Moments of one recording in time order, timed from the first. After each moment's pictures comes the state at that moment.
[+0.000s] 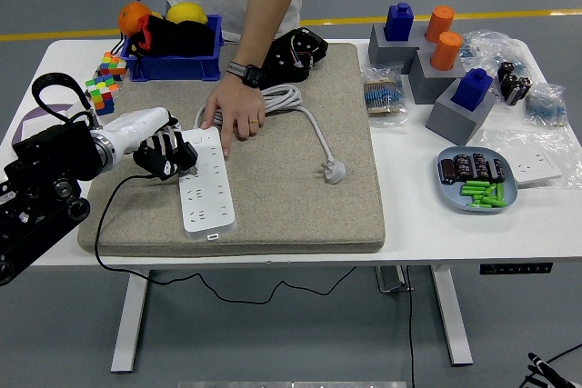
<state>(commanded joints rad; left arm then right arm) -0.61 0.49 -0.79 -1.32 1.69 -0.17 0.43 0.09 -0.11 1.64 0.21 -1.19 0.15 0.05</state>
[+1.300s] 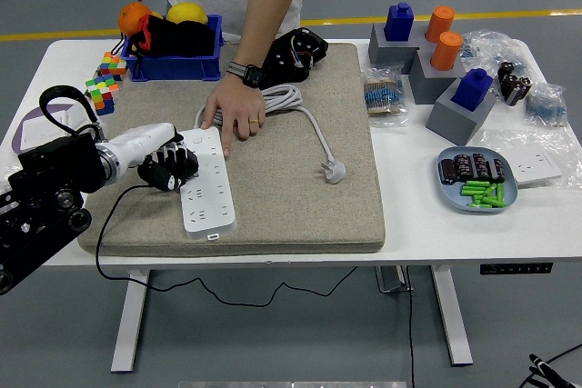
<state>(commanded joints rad) -0.58 0.50 -0.76 -1.36 1.67 -0.18 0.43 0.08 -0.12 1.64 0.21 -1.19 0.15 0.05</state>
